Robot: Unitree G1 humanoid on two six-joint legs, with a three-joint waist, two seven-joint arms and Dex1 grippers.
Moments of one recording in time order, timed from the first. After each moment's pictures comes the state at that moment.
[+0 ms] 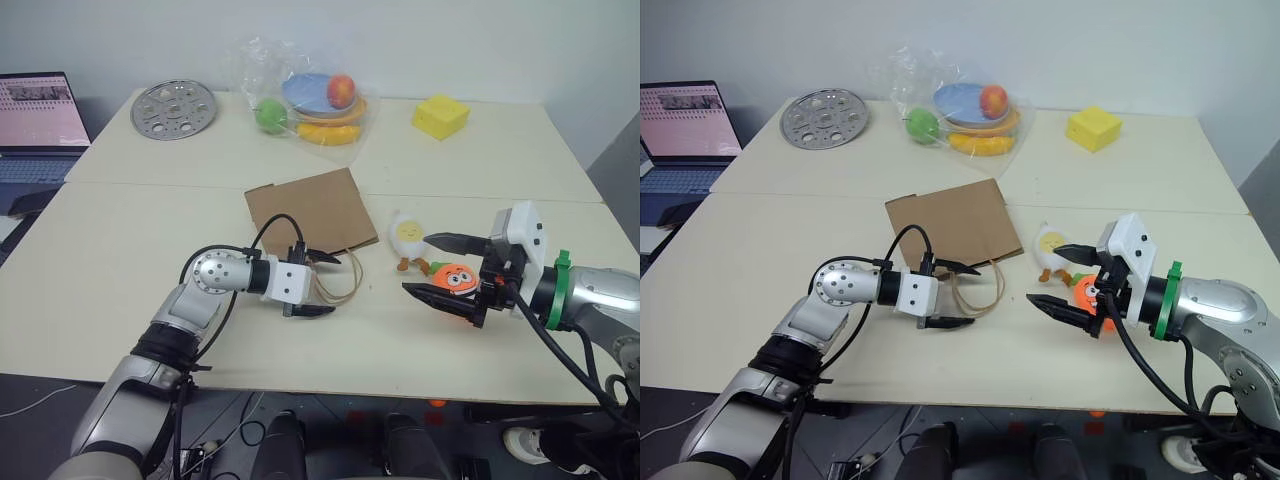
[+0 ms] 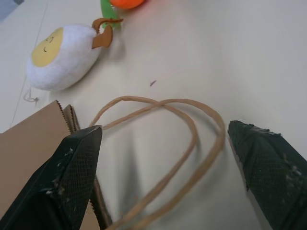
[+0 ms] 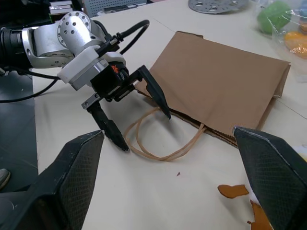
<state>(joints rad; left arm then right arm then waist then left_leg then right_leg) -0.62 0.56 -0.31 0.41 0.03 -0.49 -1.15 -0.25 -0.79 -0.19 -0.68 0.80 0.88 0.69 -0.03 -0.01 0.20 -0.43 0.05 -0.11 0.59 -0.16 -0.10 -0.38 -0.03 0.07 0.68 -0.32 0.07</state>
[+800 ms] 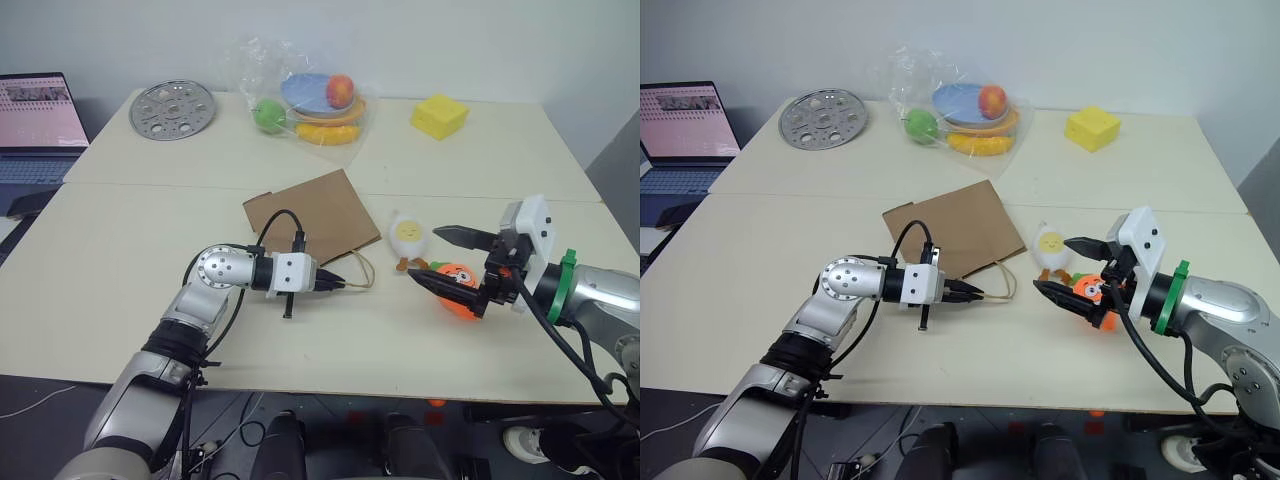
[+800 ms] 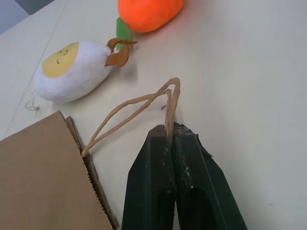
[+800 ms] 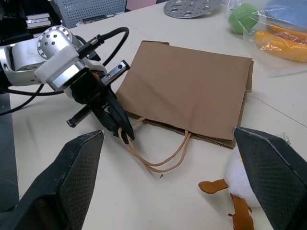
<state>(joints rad) -0.62 0.53 -0.30 0.40 -0.12 -0.38 -1.25 -0.25 -0.79 -0.20 -0.64 0.83 0.86 0.62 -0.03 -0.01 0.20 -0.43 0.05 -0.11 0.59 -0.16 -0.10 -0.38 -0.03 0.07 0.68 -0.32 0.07</state>
